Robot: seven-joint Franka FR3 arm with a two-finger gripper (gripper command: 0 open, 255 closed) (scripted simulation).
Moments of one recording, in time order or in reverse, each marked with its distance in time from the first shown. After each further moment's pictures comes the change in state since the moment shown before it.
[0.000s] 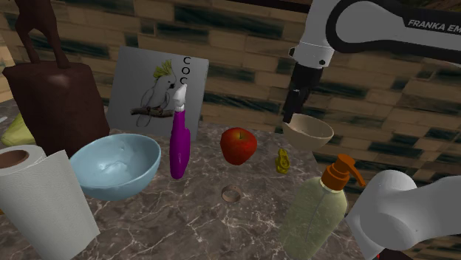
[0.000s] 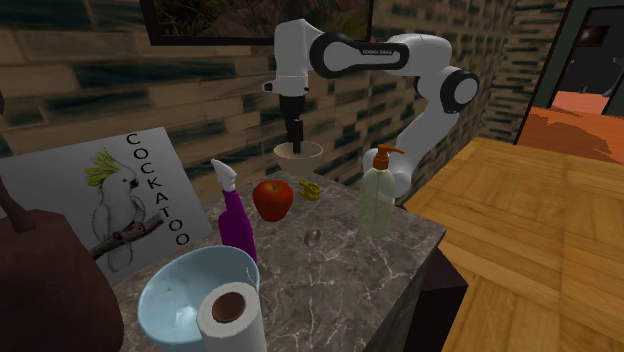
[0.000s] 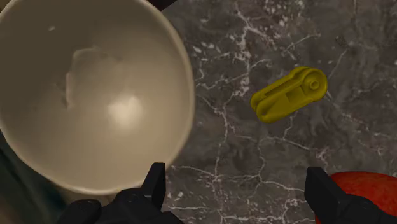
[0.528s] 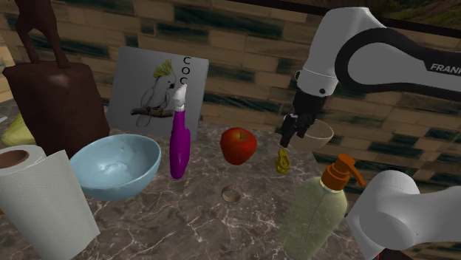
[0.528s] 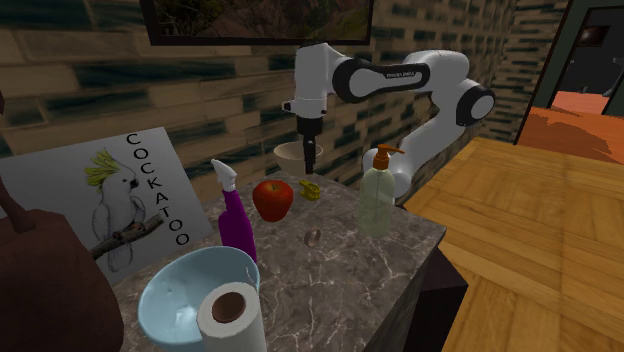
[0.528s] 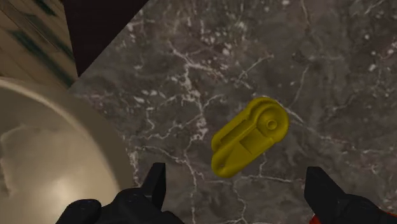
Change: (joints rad) arm -0.017 -0.184 0.115 -0.231 0.100 0.078 0.251
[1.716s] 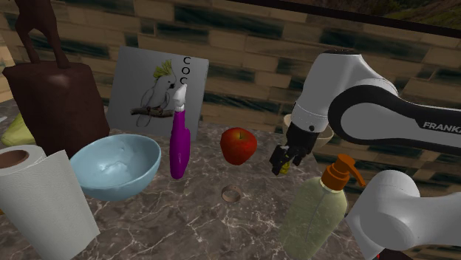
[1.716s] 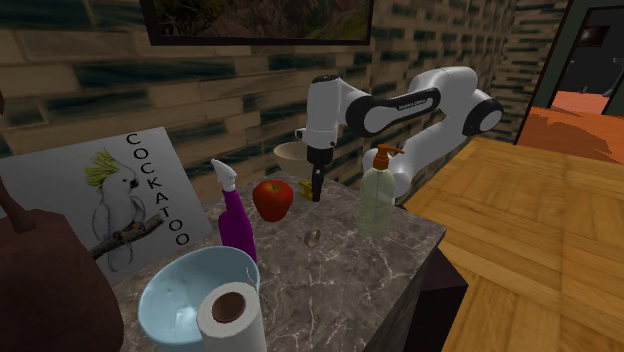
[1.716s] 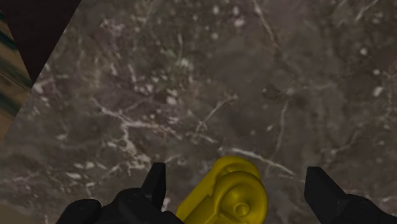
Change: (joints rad) arm 0.016 -0.116 0.133 -0.233 0.124 0.144 0.194
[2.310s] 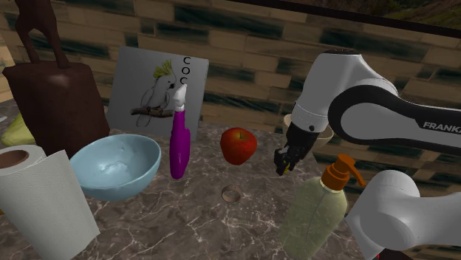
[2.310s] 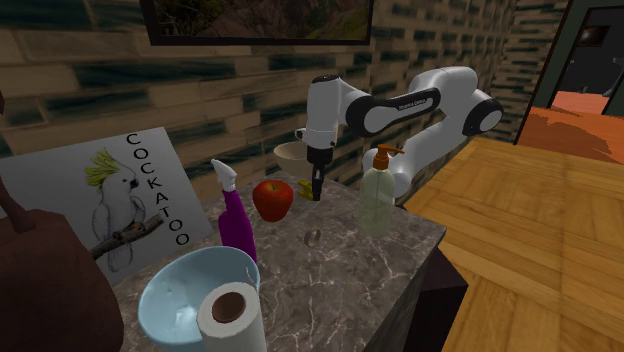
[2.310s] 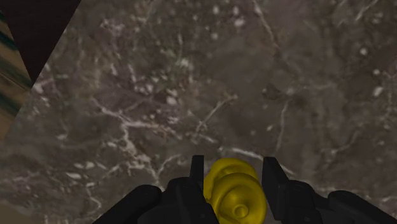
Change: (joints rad) arm 0.000 0.000 0.000 0.000 0.000 0.000 0.000
